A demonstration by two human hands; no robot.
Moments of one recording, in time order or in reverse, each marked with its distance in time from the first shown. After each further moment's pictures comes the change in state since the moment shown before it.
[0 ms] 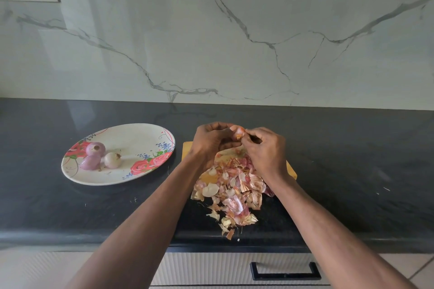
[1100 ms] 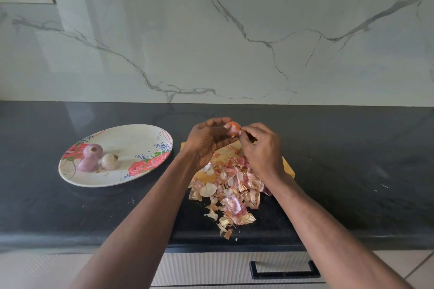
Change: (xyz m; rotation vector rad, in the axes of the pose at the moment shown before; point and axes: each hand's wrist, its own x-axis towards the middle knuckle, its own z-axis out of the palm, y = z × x) left_hand 0.000 0.009 -0.005 -0.195 -0.058 -0.079; right_hand 0.003 0.001 0.003 -0.084 -0.016 -0.034
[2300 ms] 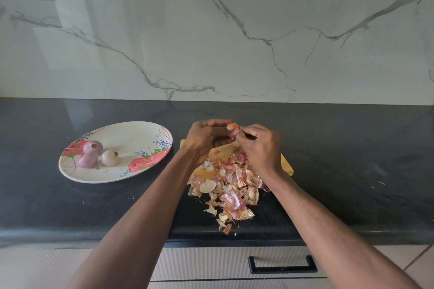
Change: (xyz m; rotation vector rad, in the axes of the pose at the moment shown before) left_hand 0.003 -0.004 -0.006 0.221 0.043 0.048; right_hand -0.003 -0.004 0.000 0.168 0.024 0.036
